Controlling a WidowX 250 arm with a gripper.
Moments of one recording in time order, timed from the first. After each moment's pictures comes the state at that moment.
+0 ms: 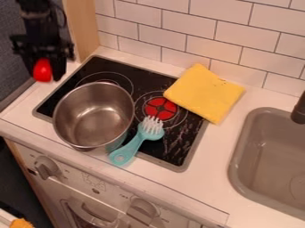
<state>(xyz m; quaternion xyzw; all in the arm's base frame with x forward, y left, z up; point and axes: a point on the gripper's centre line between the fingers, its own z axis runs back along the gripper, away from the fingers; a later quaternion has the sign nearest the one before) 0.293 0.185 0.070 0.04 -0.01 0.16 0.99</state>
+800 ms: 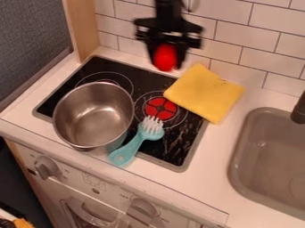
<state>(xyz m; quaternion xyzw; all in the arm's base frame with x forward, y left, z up) 0.369 -0.009 0.087 -0.01 -0.06 0.05 1.00</state>
